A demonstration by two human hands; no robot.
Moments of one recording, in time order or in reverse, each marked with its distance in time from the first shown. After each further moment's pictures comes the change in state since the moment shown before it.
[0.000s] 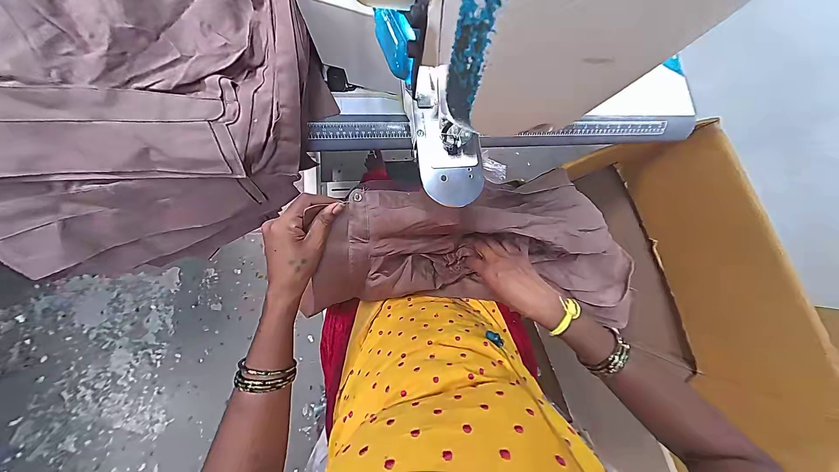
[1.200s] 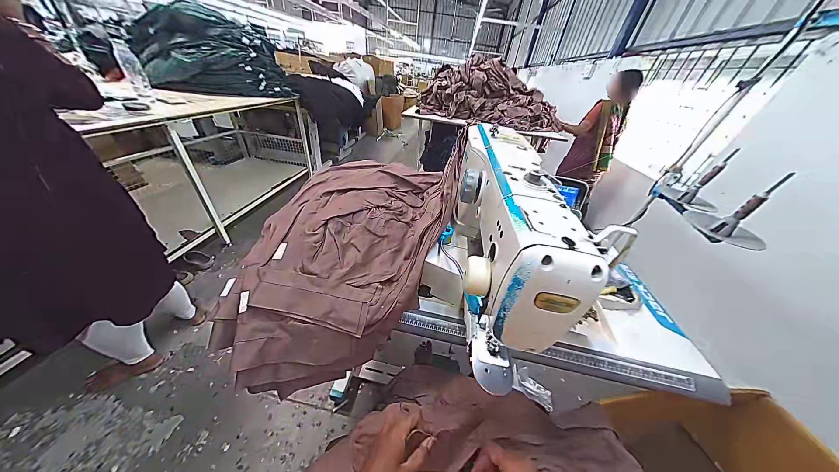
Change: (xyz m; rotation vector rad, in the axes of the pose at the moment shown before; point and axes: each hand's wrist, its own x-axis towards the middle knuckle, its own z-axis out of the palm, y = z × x) left_hand -0.046 0.055 0.014 -0.197 -0.340 -0.095; right_hand 0.026 -0.026 -0.021 0.603 0.270 -0.113
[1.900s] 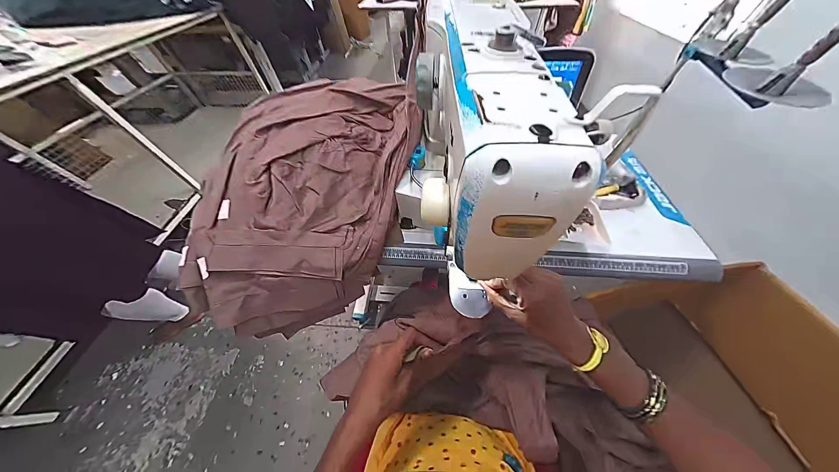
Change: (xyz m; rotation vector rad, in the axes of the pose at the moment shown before) left_hand 0.009 0.020 0.001 0.159 0.099 0.161; right_hand 0.067 -0.028 -0.105 -0.577 0.738 -0.657
